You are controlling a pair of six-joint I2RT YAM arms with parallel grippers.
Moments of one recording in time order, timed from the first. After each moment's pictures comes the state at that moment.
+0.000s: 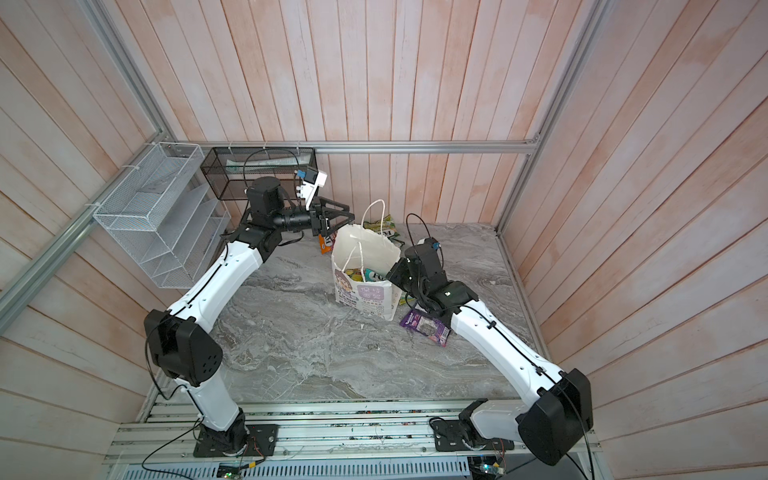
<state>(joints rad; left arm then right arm) -0.32 1.77 1.80 -0.11 0.97 -0.27 0.59 1.29 1.15 -0.41 0.09 0.99</state>
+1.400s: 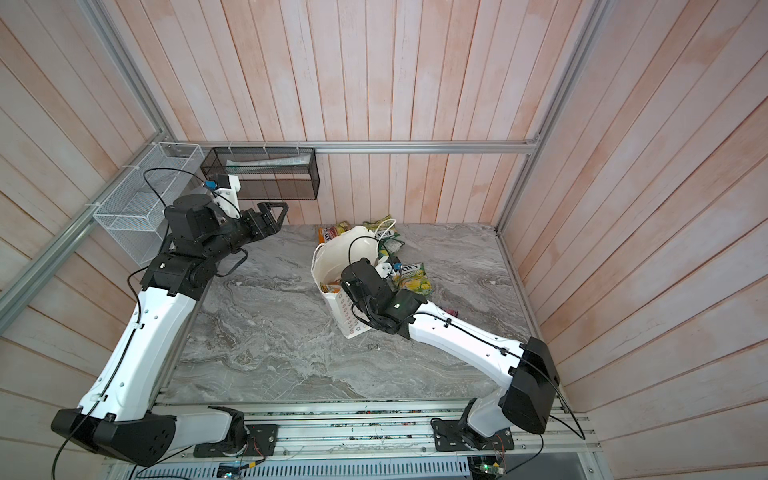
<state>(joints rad) -0.21 1.32 1.60 -0.52 0.25 -0.47 0.98 1.47 1.30 -0.36 0.43 1.52</state>
